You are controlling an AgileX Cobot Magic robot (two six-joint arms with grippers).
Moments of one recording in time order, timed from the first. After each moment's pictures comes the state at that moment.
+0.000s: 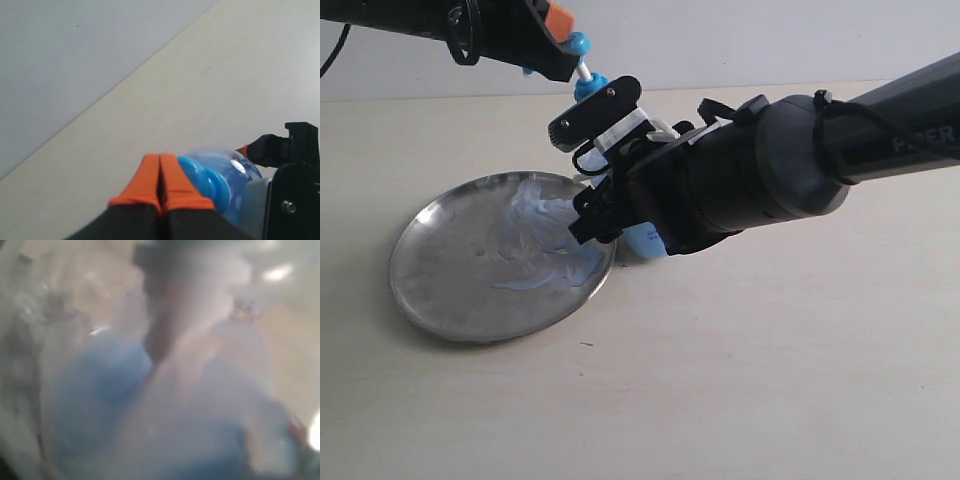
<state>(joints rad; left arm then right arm) -0.53 1.58 -1.18 -0.57 0.31 0.85 0.72 1.98 -1.12 1.65 -0.48 -1.66</state>
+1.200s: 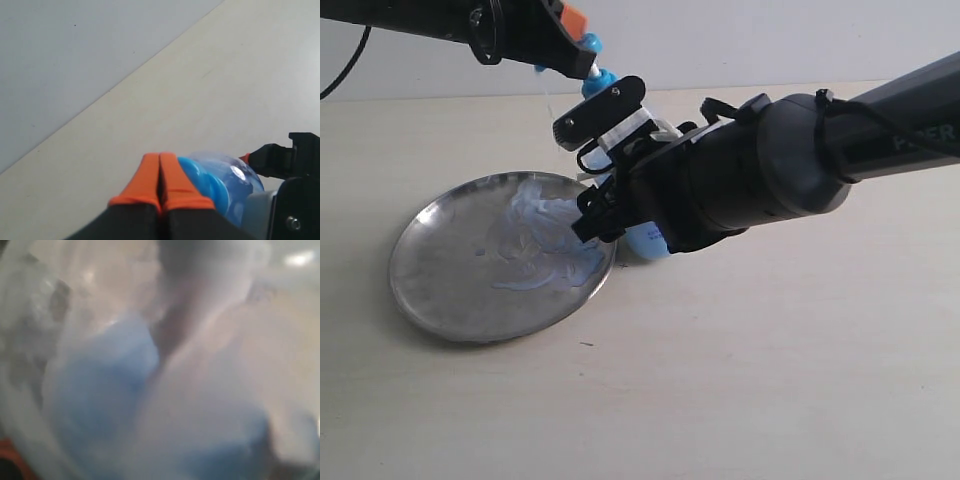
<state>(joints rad) -0.54 1.63 -1.20 -0.58 0.29 0.84 0.71 1.98 -1.12 1.66 -0.48 -1.66</state>
